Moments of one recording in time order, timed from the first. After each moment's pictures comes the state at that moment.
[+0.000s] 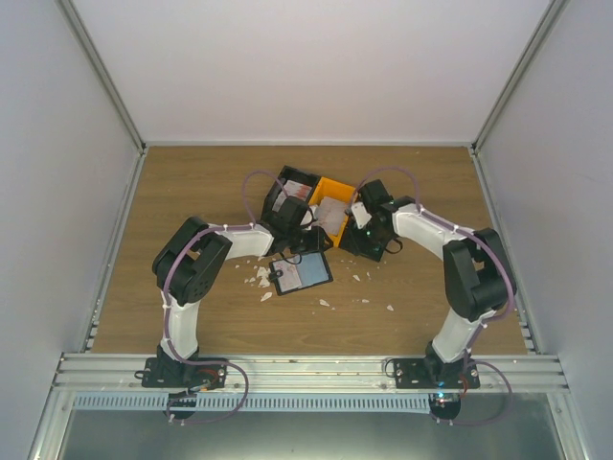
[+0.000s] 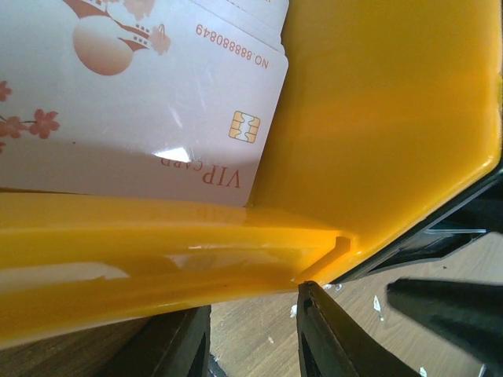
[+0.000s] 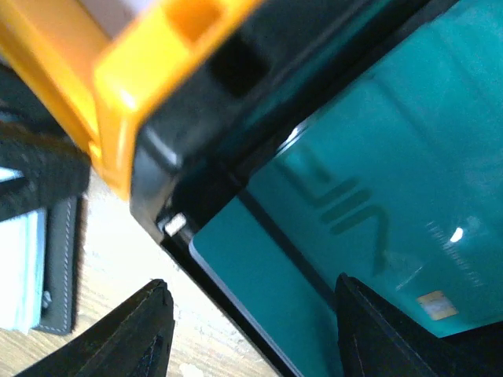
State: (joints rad) left arm -0.64 1.98 1.13 0.03 0.41 -0.67; right arm 0.40 1.75 1.17 -0.68 -0.16 -0.02
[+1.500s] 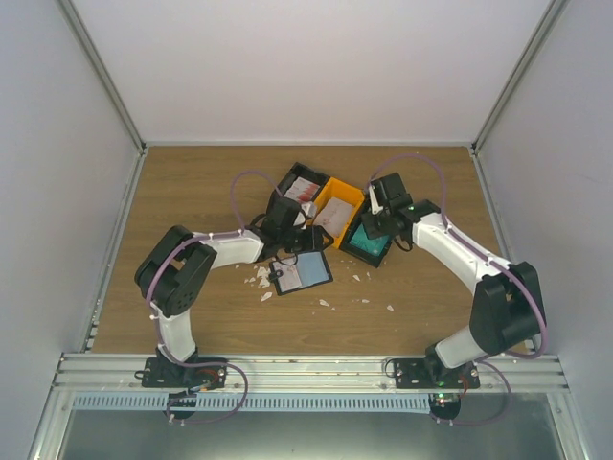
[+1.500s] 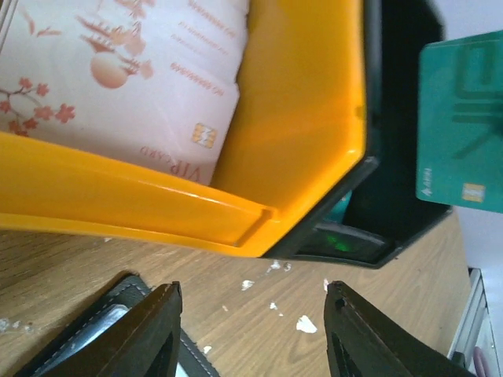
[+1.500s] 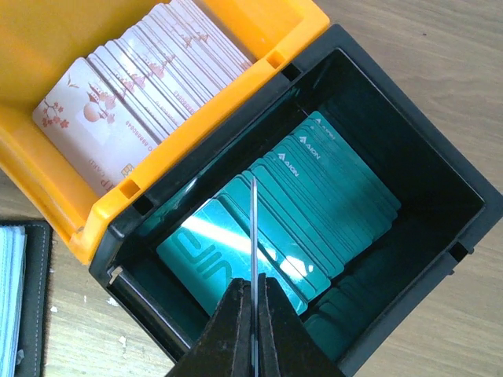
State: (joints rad) left arm -0.63 1.86 1.02 0.11 0.41 -0.69; right arm 0.42 1.51 1.11 -0.61 0.11 0.06
